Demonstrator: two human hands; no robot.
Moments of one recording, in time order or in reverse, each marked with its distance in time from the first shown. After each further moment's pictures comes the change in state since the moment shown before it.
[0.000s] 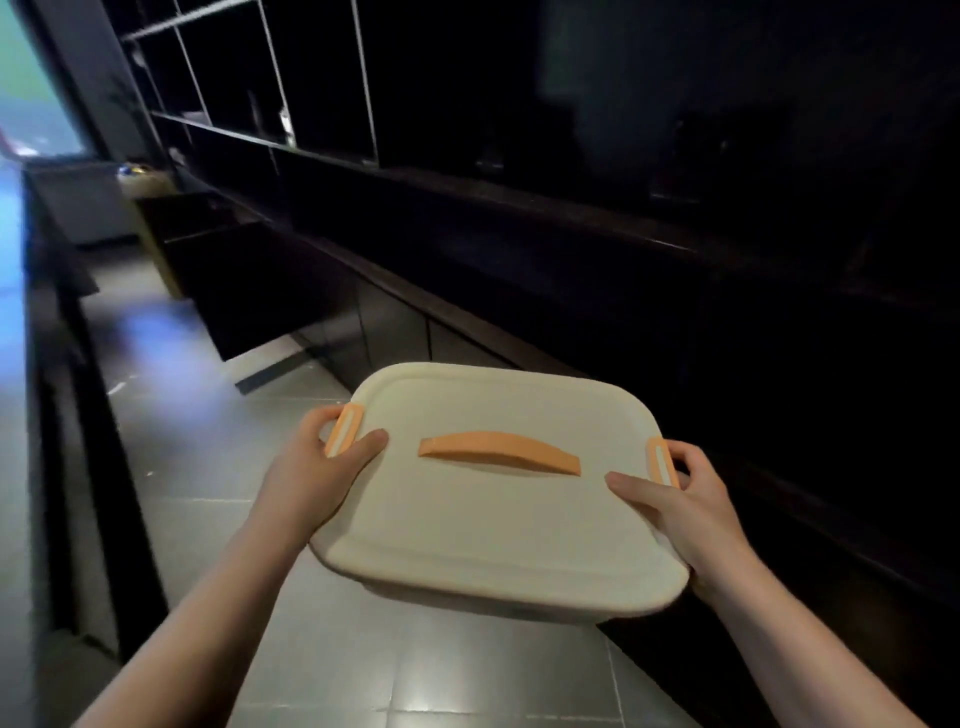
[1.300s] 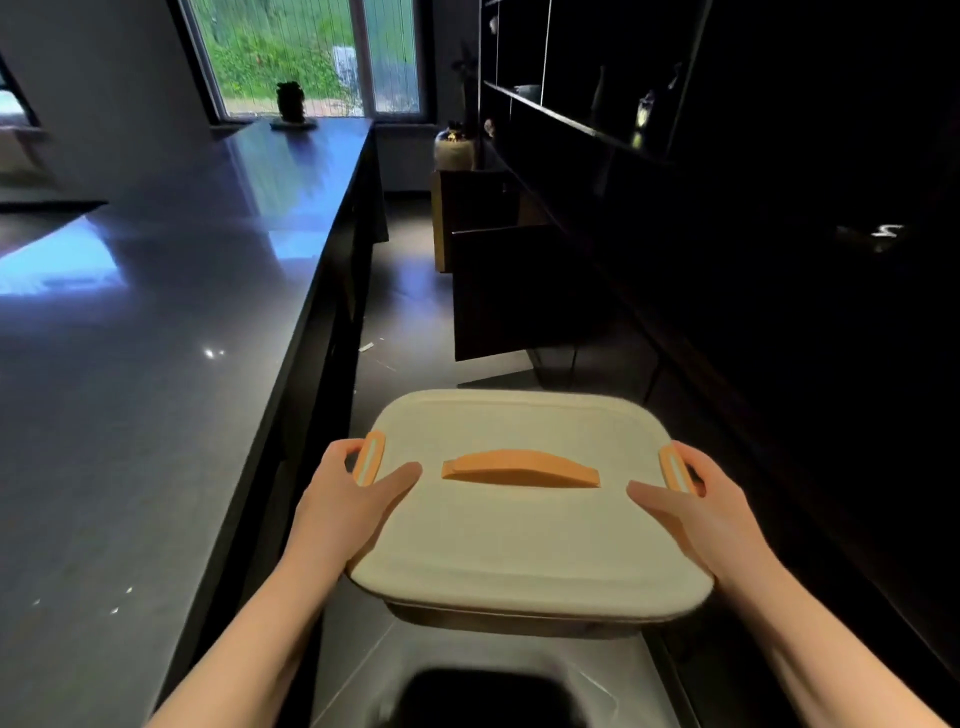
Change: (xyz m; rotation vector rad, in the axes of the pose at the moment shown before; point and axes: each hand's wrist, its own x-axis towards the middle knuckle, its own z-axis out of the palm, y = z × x) left_hand 0.481 -0.228 -0.207 -0.045 0.476 -0.454; right_hand 0.402 -0.094 0.609 -0.256 -0.586 -0.111
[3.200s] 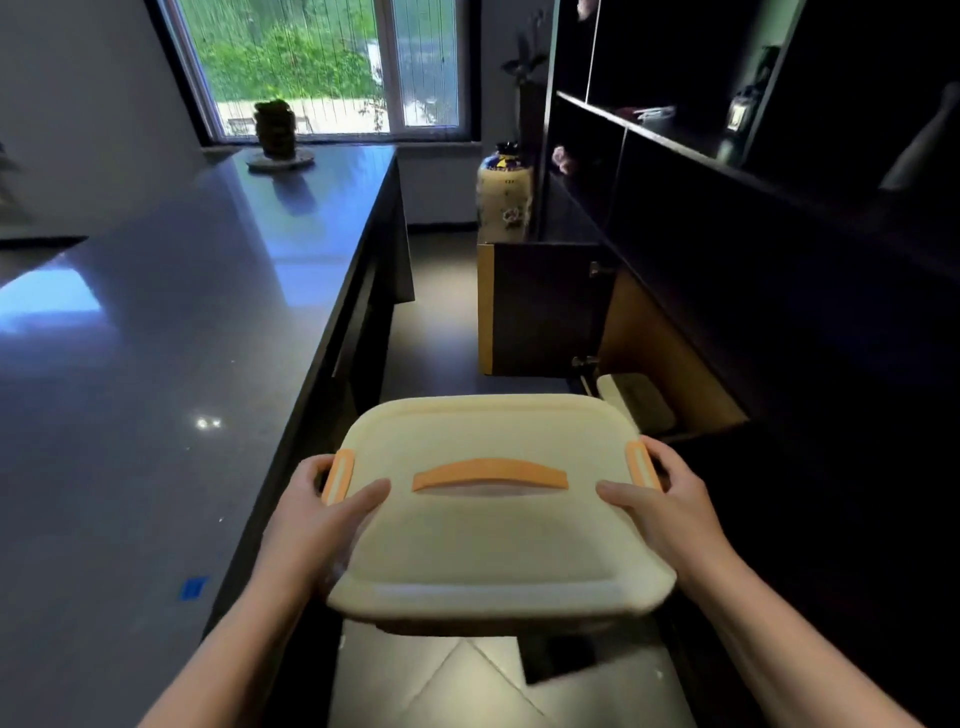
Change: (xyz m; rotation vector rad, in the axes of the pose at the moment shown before) left_hand 1.040 0.150 0.114 -0.054 0.086 -0.101; right_hand 0.976 -0.252 0.446 0.144 -0.116 0.007
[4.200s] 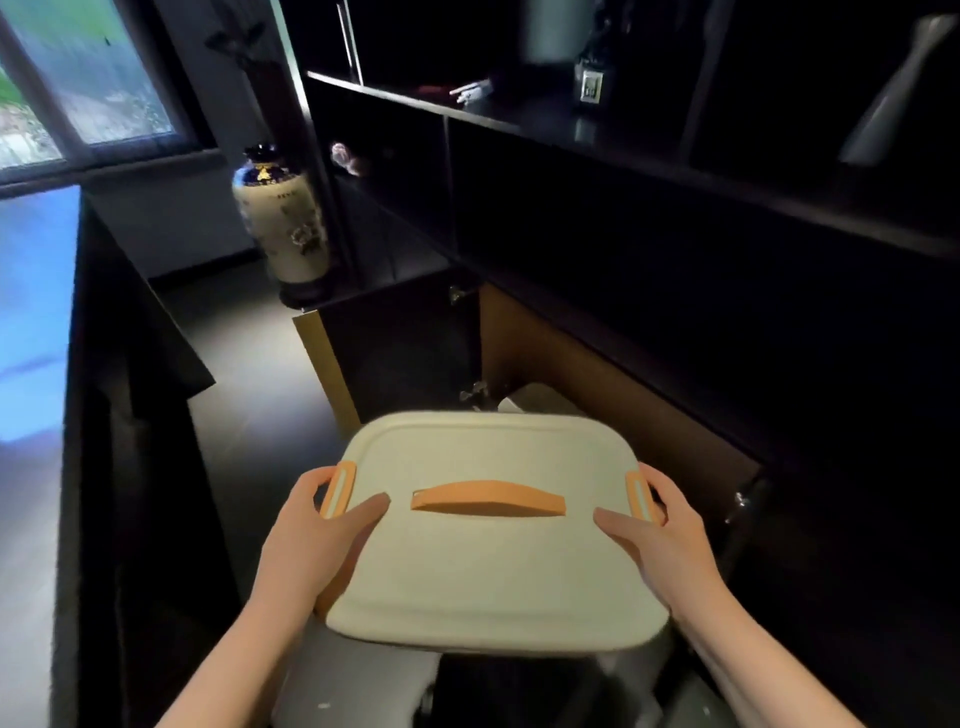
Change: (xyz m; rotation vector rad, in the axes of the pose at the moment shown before) left_hand 0.432 0.133 0.205 0.219 -0.452 0.290; right_hand 0.314 0.001 0.082 0.173 0.538 0.146
